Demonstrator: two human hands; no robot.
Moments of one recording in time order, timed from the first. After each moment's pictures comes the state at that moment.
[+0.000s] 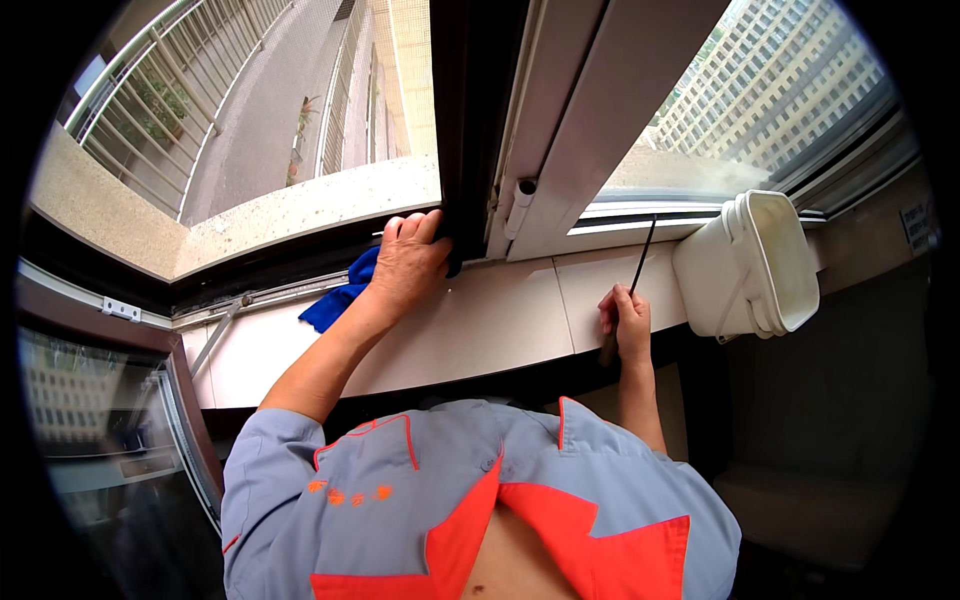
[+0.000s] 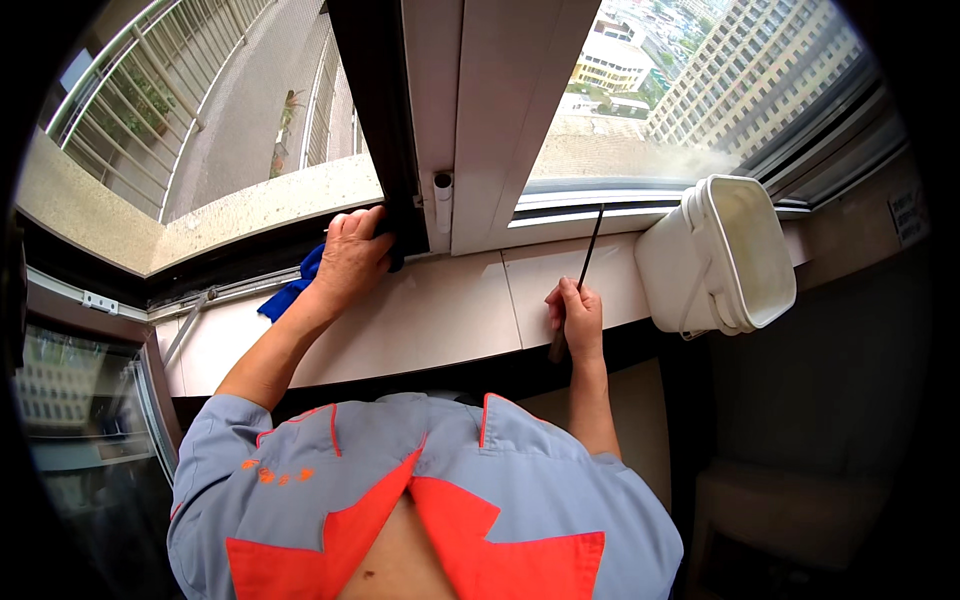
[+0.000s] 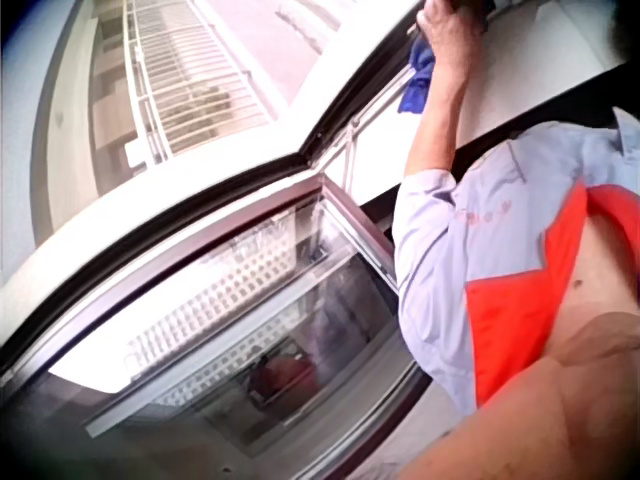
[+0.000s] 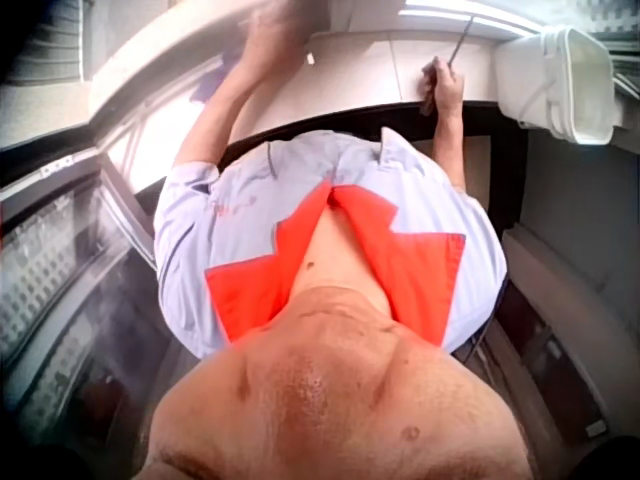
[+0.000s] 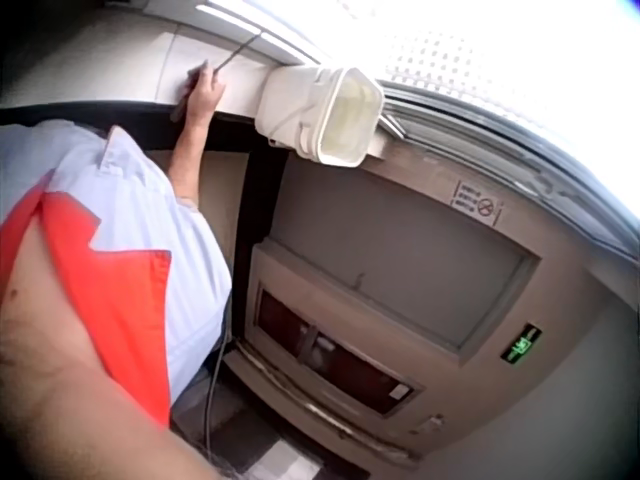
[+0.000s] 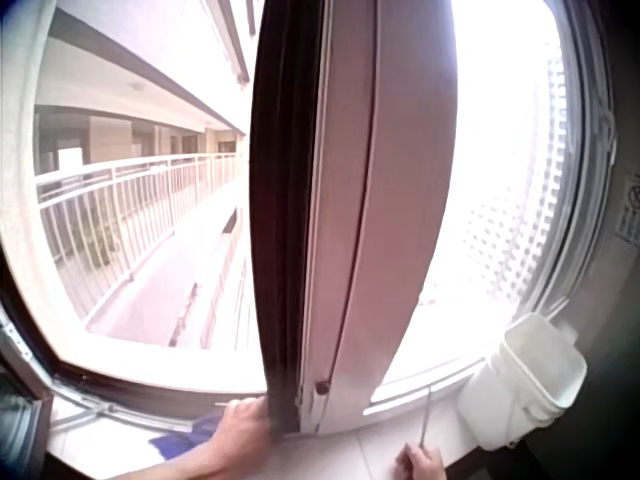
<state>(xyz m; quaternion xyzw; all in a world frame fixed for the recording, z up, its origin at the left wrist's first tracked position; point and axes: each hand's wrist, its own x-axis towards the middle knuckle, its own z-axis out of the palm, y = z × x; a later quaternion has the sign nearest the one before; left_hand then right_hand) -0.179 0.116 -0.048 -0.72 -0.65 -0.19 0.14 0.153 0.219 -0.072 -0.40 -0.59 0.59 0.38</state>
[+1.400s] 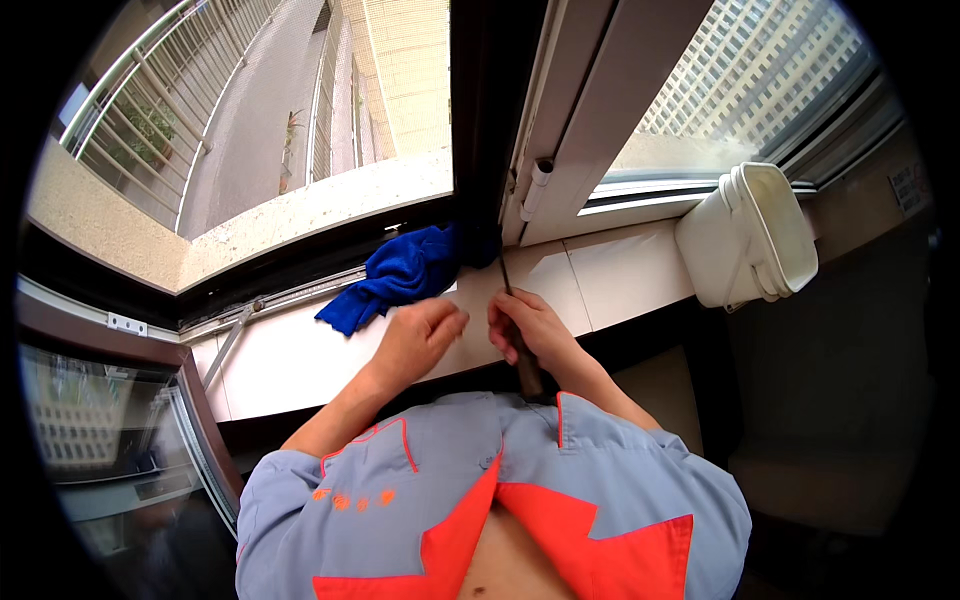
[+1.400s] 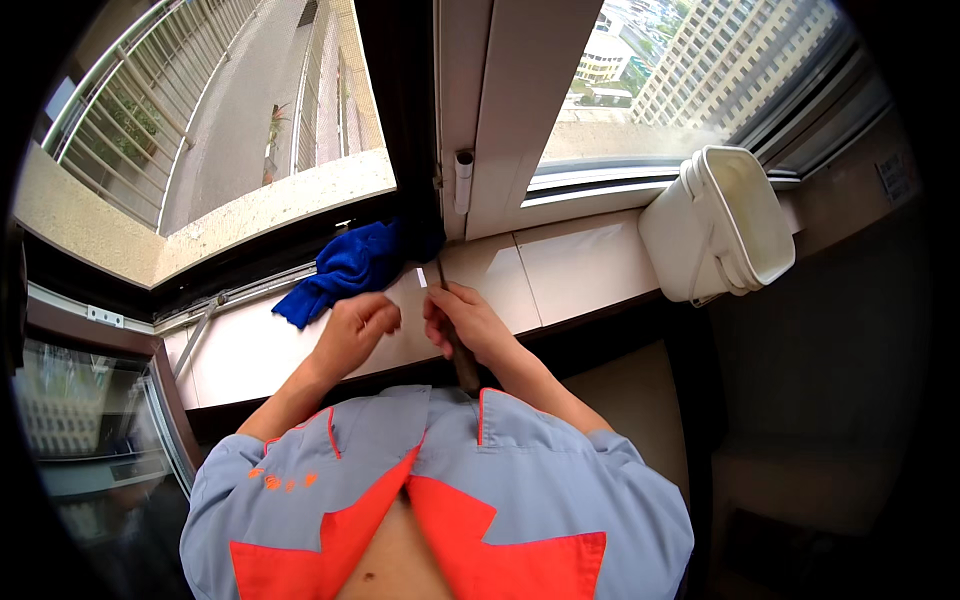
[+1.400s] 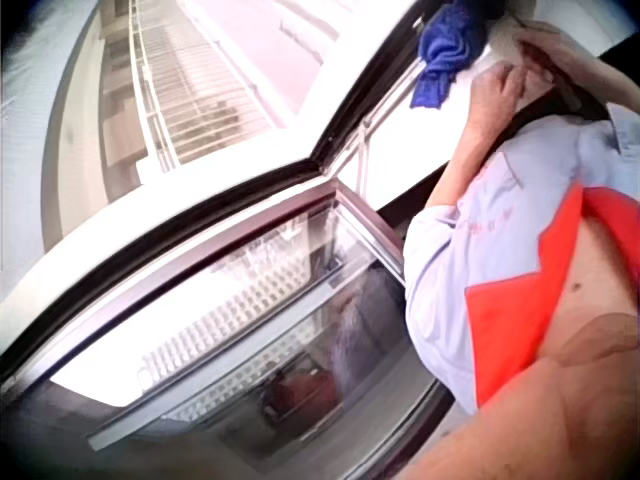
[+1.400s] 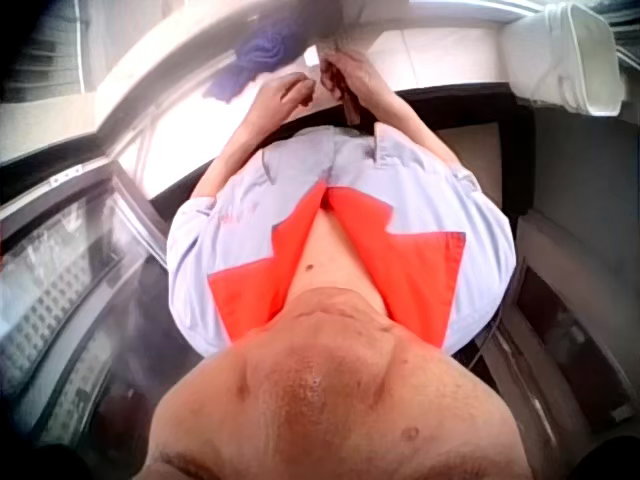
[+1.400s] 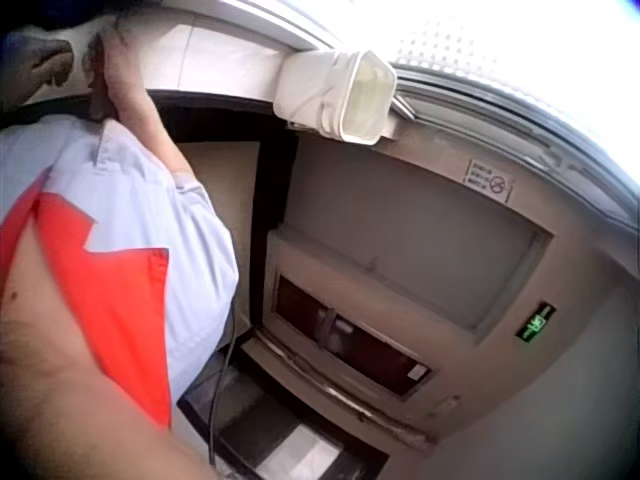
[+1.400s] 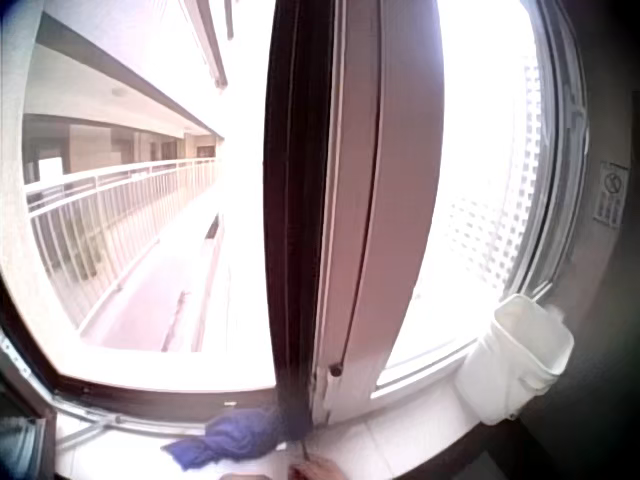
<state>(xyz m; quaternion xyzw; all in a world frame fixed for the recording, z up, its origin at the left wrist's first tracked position) -0.153 0.015 -0.027 -0.61 -0.61 -0.41 -0.32 0.025 0.116 -0.017 -0.32 -0.48 0.80 0.13</state>
